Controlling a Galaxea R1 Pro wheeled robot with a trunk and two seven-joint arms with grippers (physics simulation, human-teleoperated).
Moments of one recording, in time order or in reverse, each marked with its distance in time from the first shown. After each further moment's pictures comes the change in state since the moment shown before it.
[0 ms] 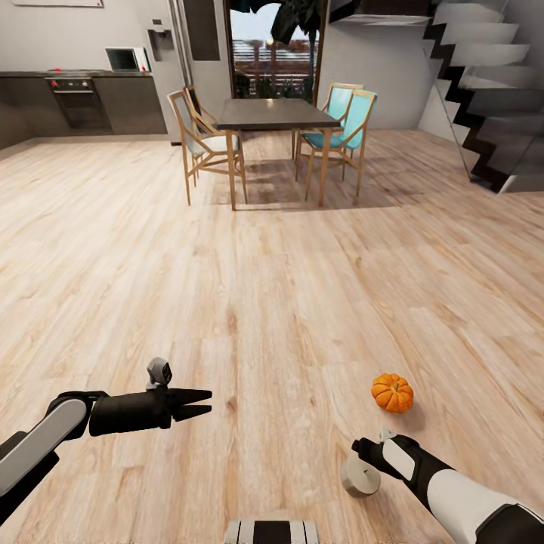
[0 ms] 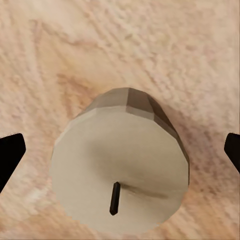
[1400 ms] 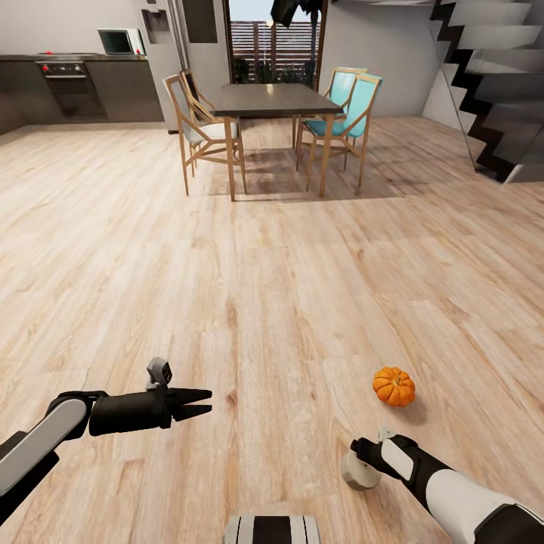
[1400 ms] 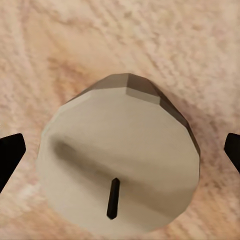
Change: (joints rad) left arm 0.000 0.000 0.000 -0.002 0.005 0.000 -0.001; right arm 0.000 0.006 0.000 0.000 0.001 -0.002 0.000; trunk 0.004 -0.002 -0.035
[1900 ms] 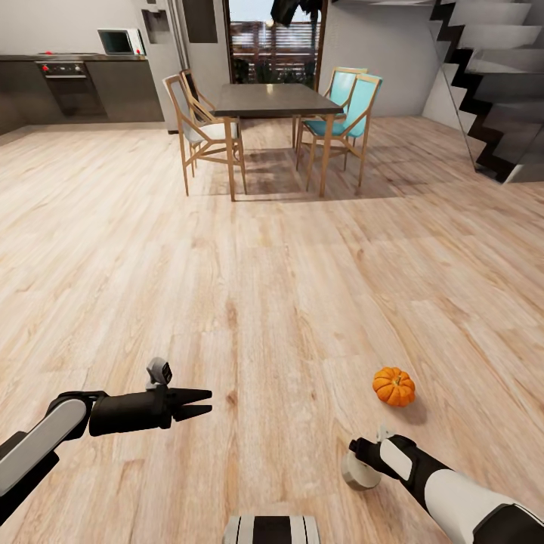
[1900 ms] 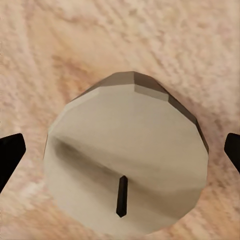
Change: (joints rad) left arm 0.001 0.000 0.000 -0.001 0.001 0.000 0.000; right arm 0.000 0.005 0.000 0.000 0.000 0.000 0.000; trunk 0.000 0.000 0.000
